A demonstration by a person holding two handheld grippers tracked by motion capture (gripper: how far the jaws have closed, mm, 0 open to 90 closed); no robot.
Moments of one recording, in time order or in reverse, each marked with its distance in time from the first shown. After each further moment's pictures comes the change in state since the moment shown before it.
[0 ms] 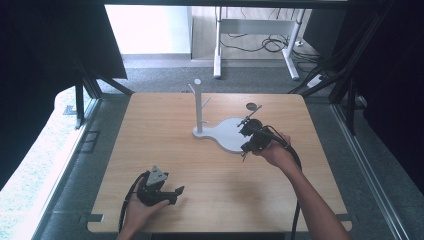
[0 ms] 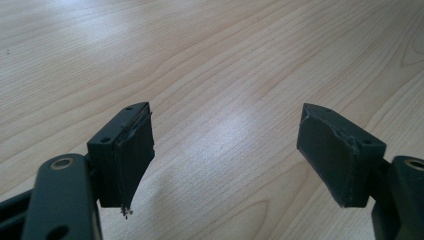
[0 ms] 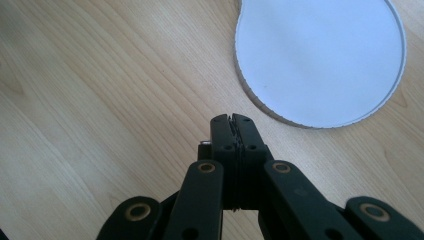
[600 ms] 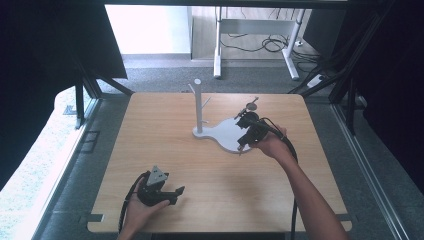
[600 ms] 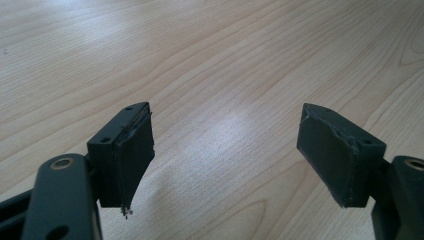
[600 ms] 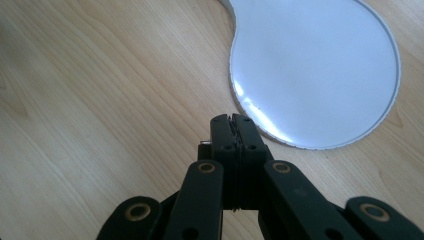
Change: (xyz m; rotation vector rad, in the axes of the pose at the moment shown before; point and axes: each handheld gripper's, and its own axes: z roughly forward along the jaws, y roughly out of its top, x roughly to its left) left arm 0.000 0.000 0.000 0.000 -0.006 0.002; right arm -0.011 0.022 0.003 -0.003 0.022 0.014
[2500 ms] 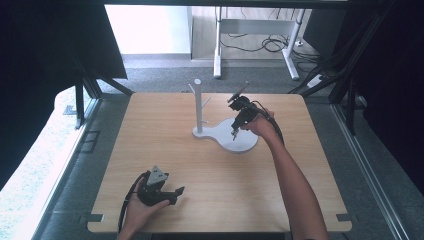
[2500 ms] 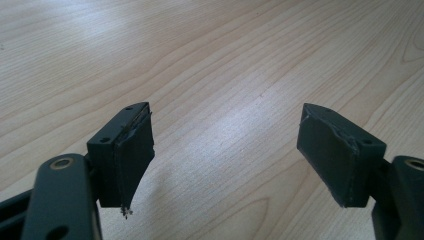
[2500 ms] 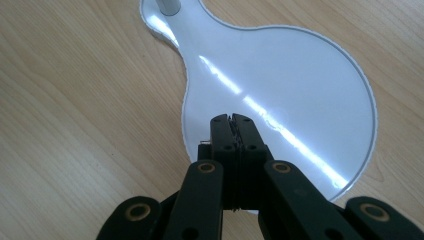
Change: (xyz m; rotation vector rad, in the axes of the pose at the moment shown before) left arm 0.001 -0.001 0.001 0.013 -0.002 -0.002; right arm -0.049 0.054 0.044 0.036 0.014 0.065
